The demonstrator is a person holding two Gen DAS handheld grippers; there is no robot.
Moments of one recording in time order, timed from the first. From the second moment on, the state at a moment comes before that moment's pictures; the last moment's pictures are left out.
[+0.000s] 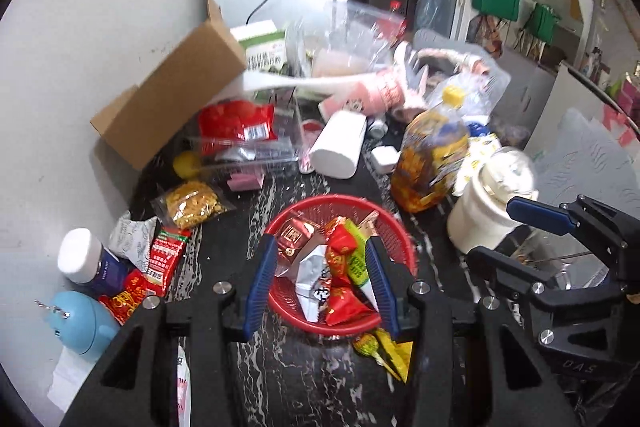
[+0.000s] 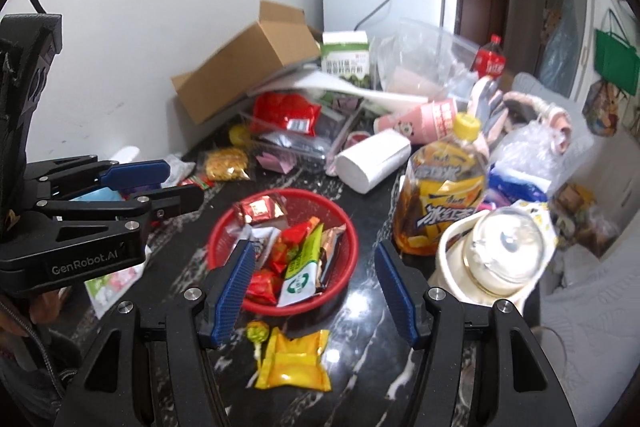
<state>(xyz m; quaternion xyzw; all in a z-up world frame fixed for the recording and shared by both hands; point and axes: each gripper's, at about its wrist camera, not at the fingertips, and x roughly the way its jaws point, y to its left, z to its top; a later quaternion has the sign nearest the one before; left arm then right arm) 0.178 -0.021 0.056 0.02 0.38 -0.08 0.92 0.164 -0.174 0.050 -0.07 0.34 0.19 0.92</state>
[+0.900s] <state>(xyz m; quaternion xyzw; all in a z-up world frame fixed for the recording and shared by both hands) 0.058 -0.031 0.080 0.03 0.29 -0.10 0.95 0.045 -0.204 0.065 -0.02 0.27 0.16 0.95</state>
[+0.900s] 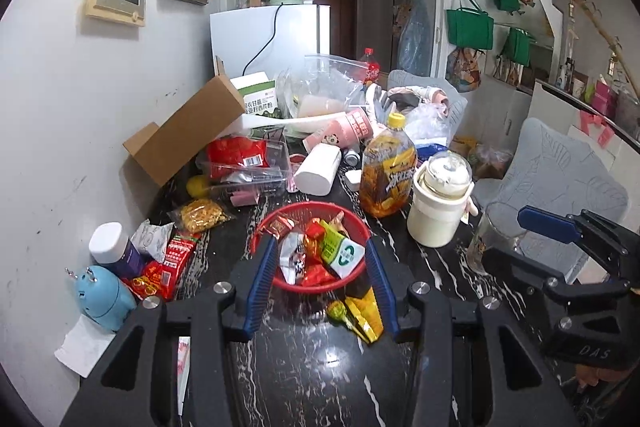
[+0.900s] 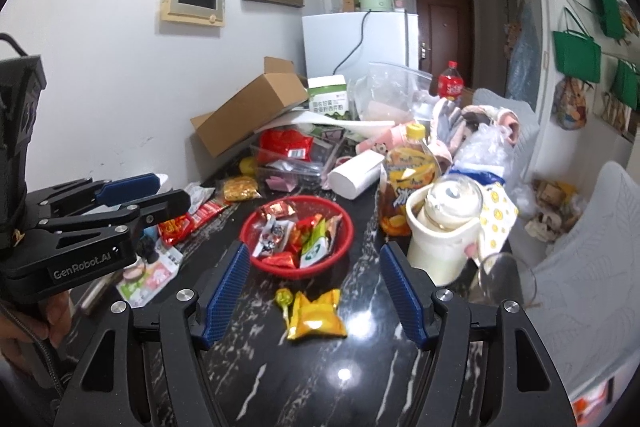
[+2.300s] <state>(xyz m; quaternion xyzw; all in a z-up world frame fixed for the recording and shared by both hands) 0.097 0.029 -0.075 -0.05 0.43 -0.06 0.90 0.134 -0.159 -0.092 0.02 0.42 0.22 0.88</state>
